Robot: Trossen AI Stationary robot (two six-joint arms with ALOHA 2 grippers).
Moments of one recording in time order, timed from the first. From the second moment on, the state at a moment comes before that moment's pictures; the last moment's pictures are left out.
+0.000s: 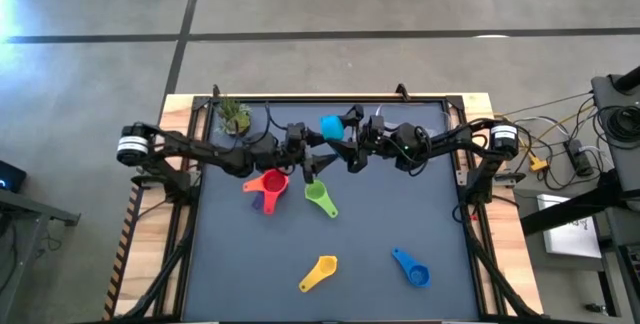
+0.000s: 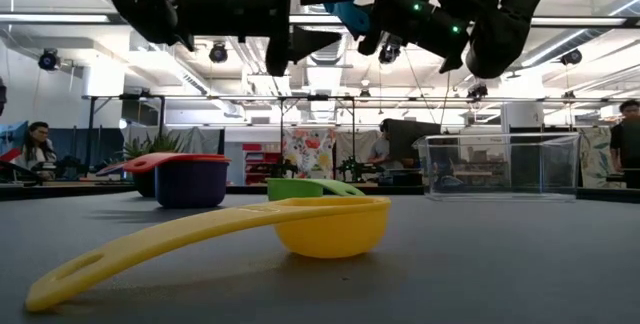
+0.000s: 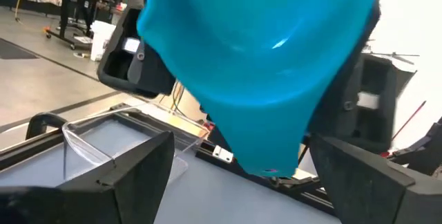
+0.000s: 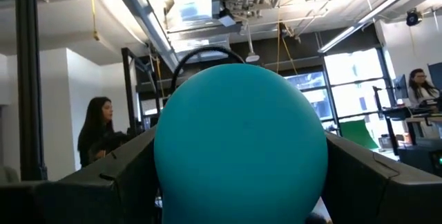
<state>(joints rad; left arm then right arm) 0.11 1.59 0.75 0.95 -0.08 -0.36 -0.23 1.74 0.76 1.54 -0.16 0.23</state>
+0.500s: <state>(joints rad) 0.13 1.70 0.75 1.13 -0.02 -0.36 -0.23 1.75 0.78 1.52 -0.16 0.22</state>
